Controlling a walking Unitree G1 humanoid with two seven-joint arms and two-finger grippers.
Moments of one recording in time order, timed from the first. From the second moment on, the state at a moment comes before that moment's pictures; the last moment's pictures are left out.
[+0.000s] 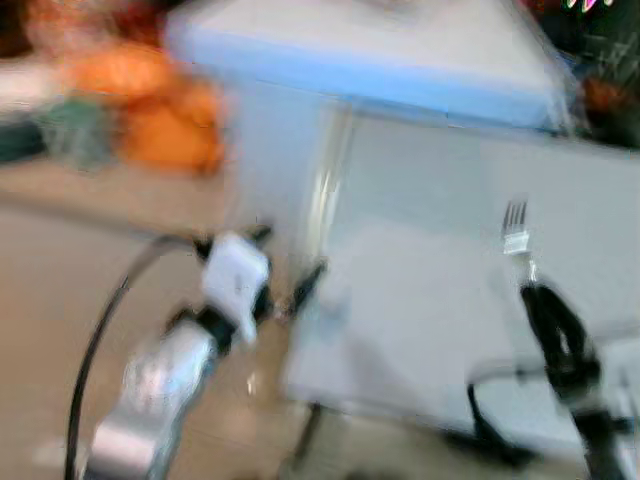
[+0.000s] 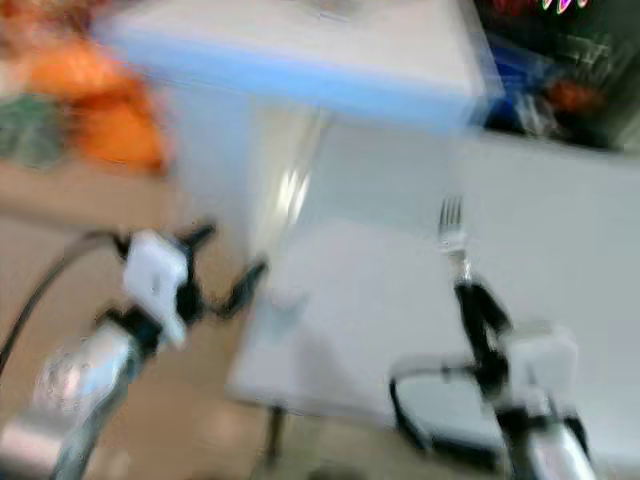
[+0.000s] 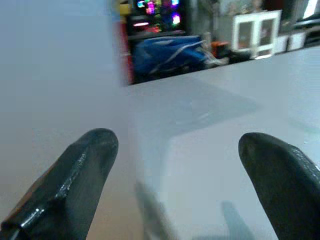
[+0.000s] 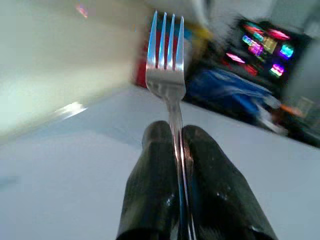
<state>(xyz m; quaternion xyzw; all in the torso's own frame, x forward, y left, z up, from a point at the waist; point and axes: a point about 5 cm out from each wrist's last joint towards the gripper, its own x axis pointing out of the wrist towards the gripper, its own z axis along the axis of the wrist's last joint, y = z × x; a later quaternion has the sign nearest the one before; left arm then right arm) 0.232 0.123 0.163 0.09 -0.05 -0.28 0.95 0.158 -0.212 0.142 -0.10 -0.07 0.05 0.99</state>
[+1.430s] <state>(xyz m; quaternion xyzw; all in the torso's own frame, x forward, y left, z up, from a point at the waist) 0.262 0.107 0.168 0.10 -0.06 -0.24 0.96 0.232 -0.213 0.138 -0.07 0.05 -0.02 1.00</state>
